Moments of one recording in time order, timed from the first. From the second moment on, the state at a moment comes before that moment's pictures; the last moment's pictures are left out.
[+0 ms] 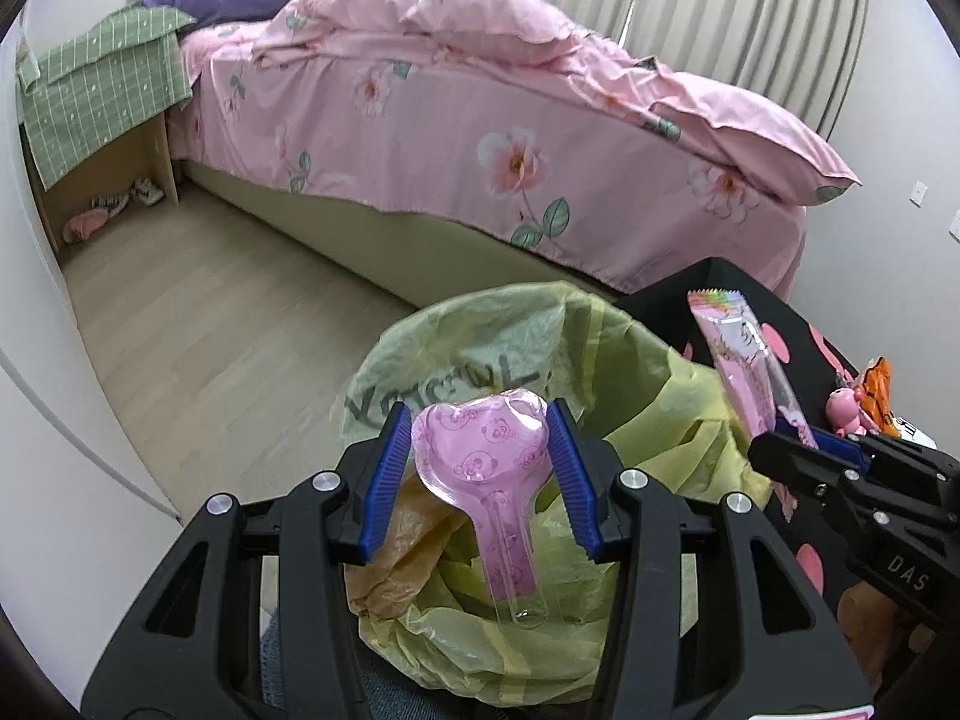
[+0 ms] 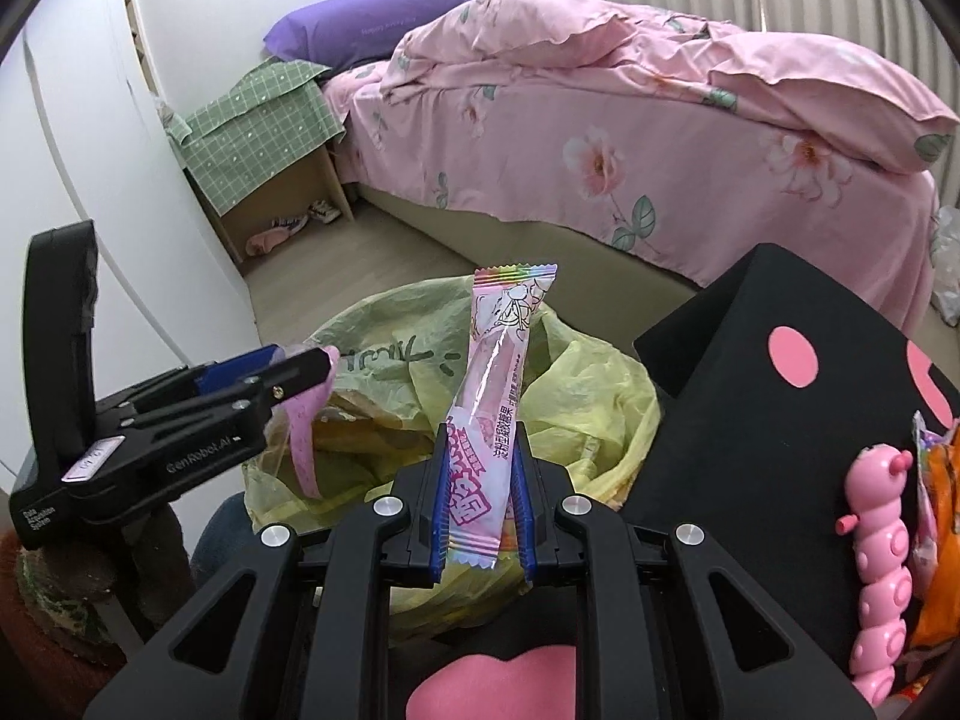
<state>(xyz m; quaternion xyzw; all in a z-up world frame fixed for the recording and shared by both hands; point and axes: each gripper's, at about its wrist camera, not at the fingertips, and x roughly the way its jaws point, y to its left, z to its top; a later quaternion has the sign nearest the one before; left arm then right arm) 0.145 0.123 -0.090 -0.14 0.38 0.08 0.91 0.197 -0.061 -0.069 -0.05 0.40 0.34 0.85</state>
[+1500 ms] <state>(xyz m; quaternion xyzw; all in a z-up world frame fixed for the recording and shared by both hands) 0.128 -0.059 -0.049 -0.08 0.37 -0.21 0.90 0.071 -0.361 -0.046 0.02 0.35 0.09 0.93</state>
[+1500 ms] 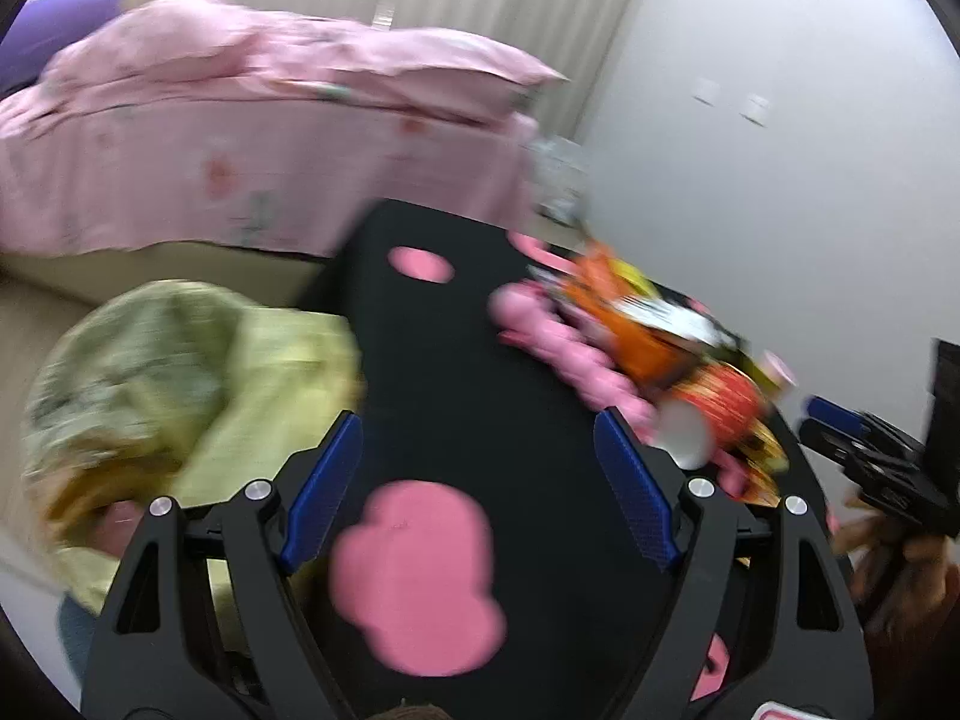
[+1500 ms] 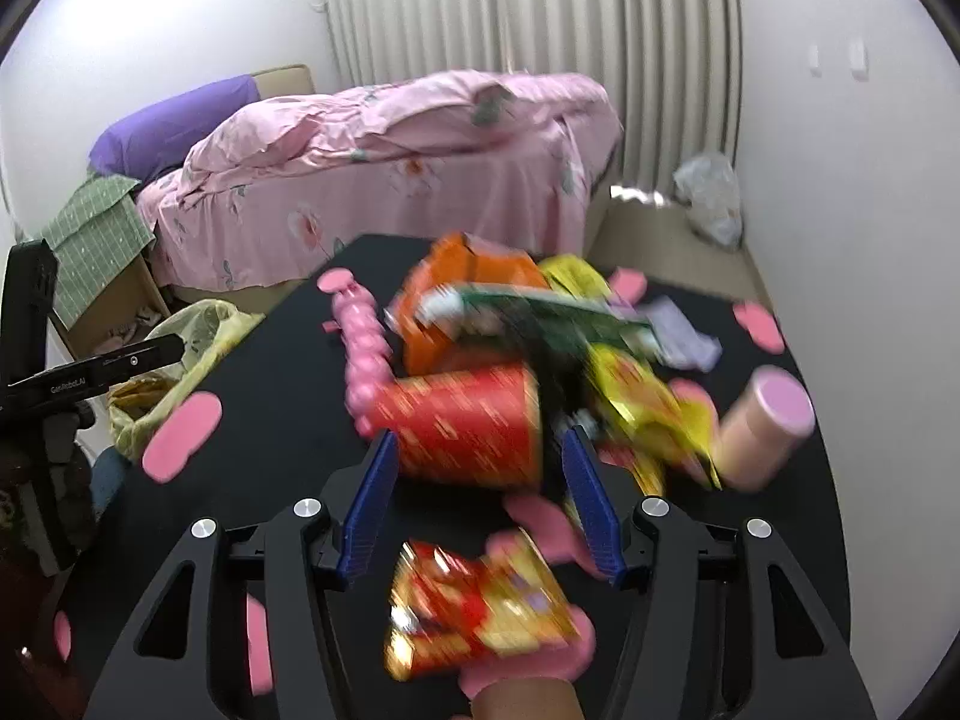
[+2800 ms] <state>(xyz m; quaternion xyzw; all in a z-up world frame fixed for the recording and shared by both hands) 0.097 -0.162 -0.074 0.03 0.46 -0.27 0.85 0.107 -0.419 -0.077 -0.04 0.34 0.04 0.94</state>
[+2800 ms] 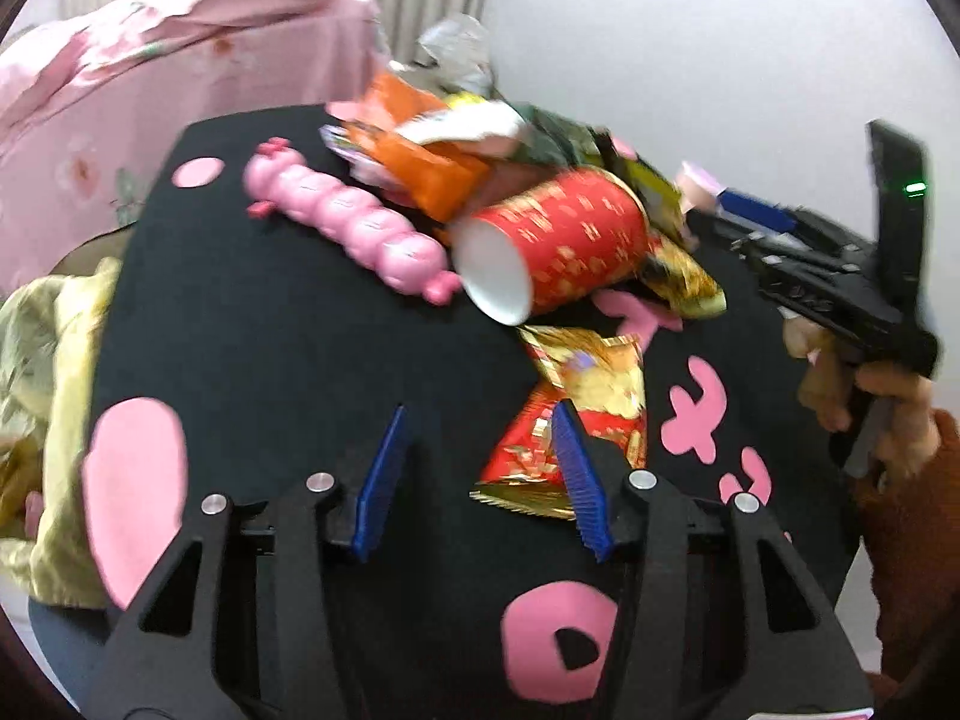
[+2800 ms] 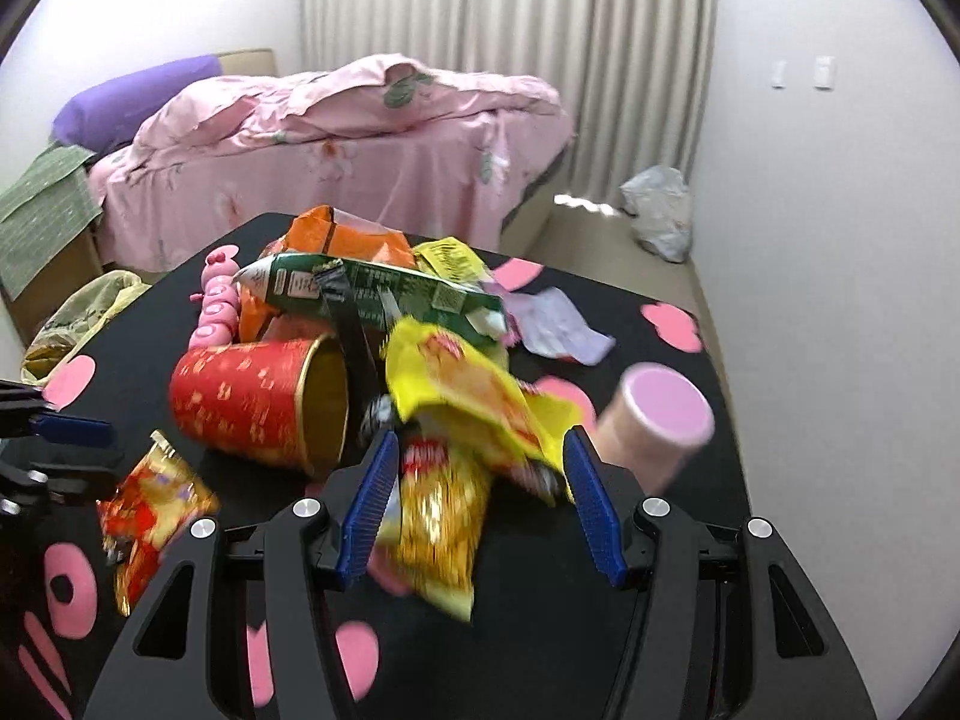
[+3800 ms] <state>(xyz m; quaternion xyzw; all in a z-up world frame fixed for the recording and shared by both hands) 0.090 -0.163 -0.062 -0.01 0.43 -0.29 0.86 0.031 -0.418 -0.062 0.02 0.36 0.12 0.92</state>
